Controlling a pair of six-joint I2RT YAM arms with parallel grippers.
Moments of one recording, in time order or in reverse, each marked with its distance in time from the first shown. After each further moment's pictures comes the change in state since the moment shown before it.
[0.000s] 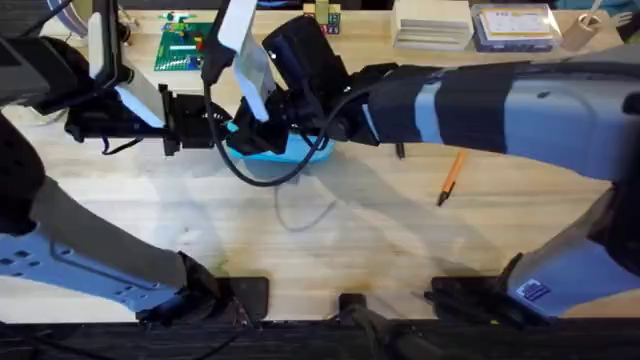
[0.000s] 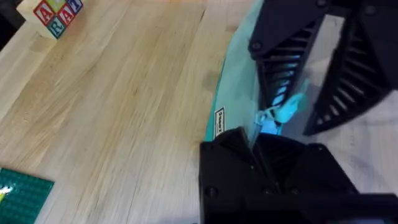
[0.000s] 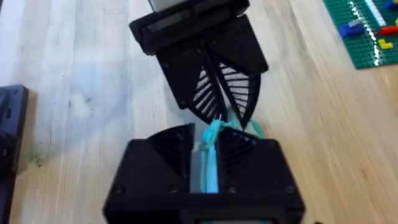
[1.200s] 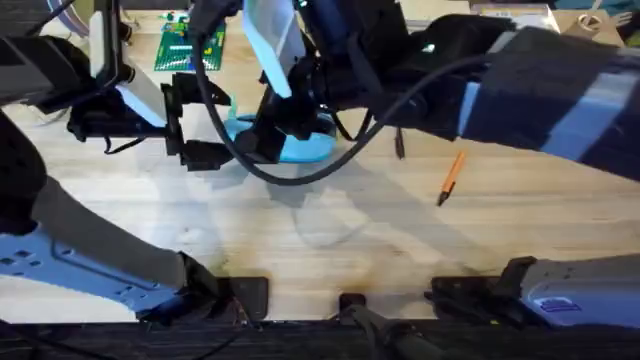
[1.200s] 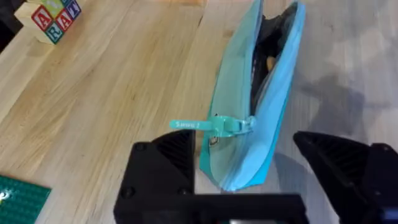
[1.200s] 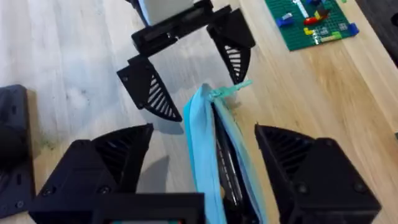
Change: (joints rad) left arm -0.010 0.000 0.000 -0.006 0.011 -0.001; right arm 0.009 -0.292 0.011 -0.302 0.201 -0.005
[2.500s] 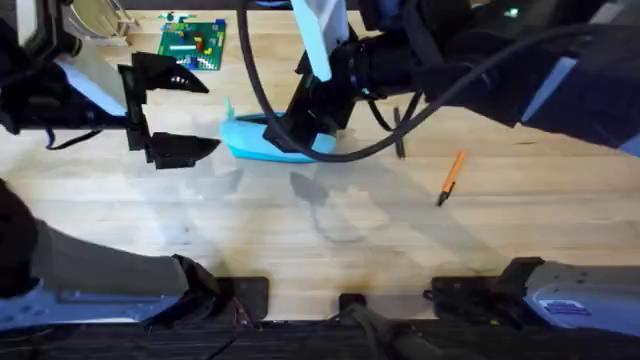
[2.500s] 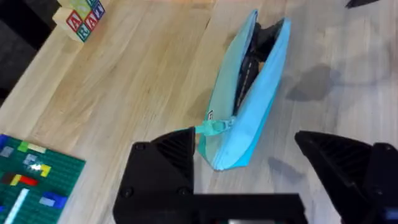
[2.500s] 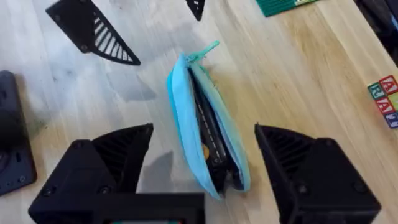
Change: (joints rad) left arm 0.089 -0.177 0.081 -0.219 -0.063 0.000; right arm -0.081 -0.112 0.000 -0.176 0.019 0.000
